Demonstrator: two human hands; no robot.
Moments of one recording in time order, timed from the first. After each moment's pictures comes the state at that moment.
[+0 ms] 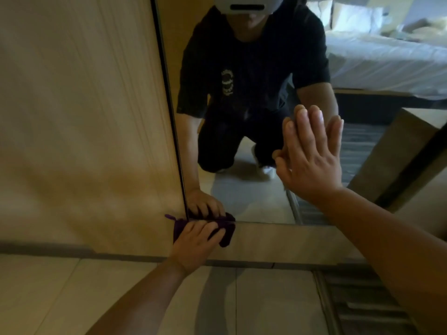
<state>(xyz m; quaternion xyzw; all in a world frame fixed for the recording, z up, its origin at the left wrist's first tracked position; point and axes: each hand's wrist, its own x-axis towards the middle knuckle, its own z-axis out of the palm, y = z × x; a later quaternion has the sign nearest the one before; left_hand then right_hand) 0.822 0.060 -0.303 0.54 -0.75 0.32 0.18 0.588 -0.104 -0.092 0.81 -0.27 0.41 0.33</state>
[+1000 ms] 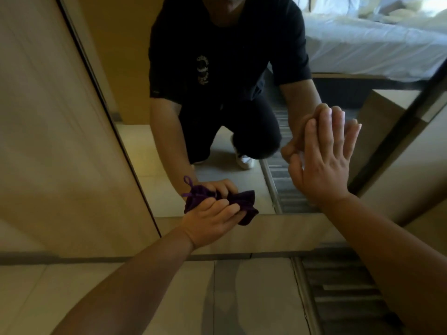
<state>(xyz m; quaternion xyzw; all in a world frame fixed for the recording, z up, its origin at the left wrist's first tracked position) 0.745 -0.018 -0.251 0.40 -0.79 0.42 0.19 0.498 -0.134 -0.122 0.81 -0.33 0.42 0.25</state>
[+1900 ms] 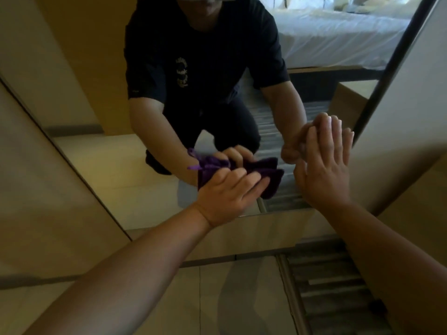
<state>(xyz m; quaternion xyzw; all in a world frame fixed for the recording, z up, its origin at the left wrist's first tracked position) 0.650 -0.078 -0.169 0.36 -0.75 0.49 0.26 0.417 -0.148 -0.134 0.80 -0.40 0.39 0.19</state>
